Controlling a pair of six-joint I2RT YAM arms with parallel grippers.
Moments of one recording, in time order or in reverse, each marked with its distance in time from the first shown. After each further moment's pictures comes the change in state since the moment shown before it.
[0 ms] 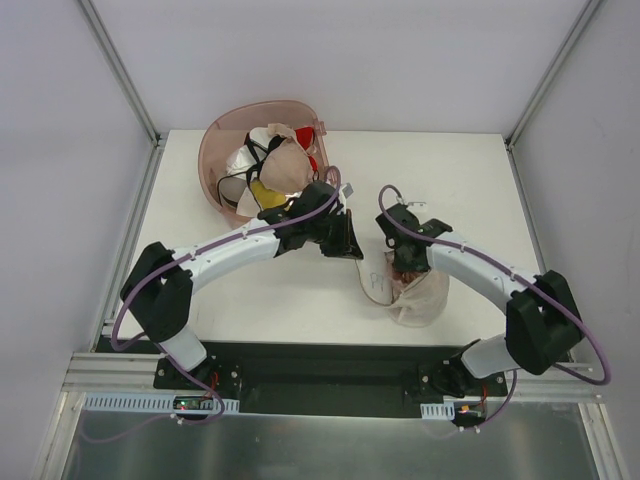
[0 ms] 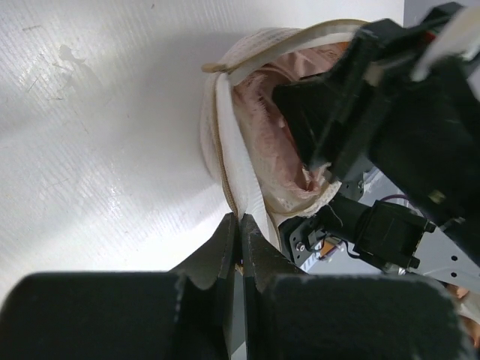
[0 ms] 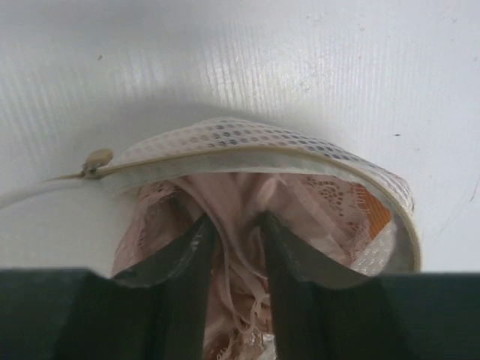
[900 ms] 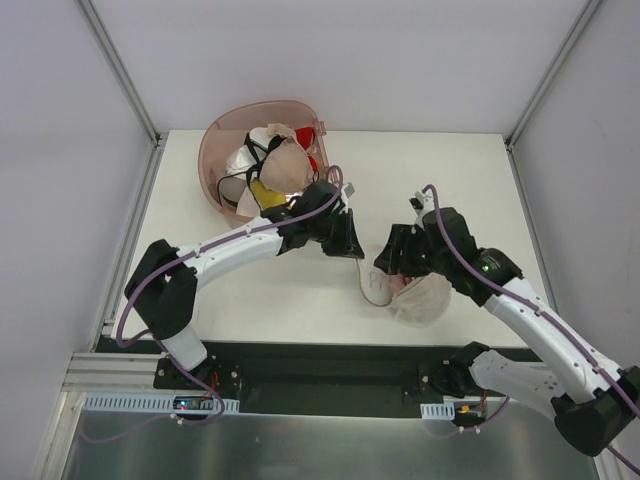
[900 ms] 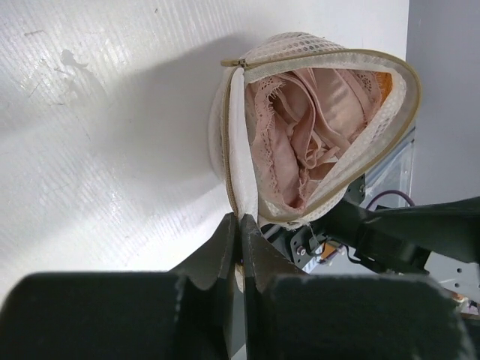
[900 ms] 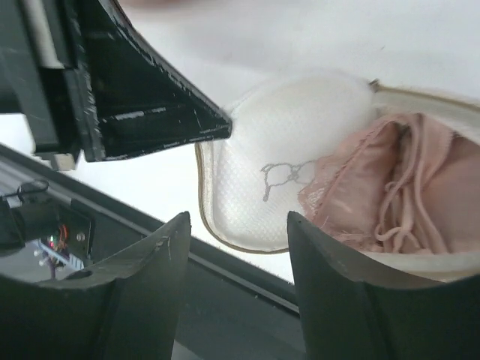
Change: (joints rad) left arm 0.000 0.023 0.024 -0.007 -0.005 -0.009; right arm 0.004 -0.429 -0.052 0.108 -0.566 -0.045
